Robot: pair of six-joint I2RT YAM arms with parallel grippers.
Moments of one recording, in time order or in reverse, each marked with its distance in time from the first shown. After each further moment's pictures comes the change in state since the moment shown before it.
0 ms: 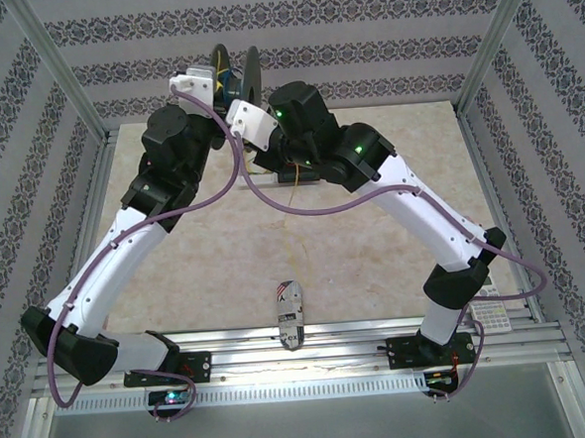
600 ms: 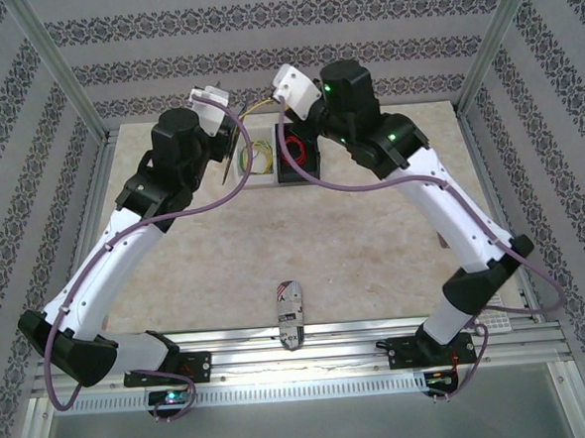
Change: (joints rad) left arm -0.003 -0.013 0.066 -0.345 -0.039 0.168; right arm -0.205 -0.143 -0.229 0.222 -0.042 0.013
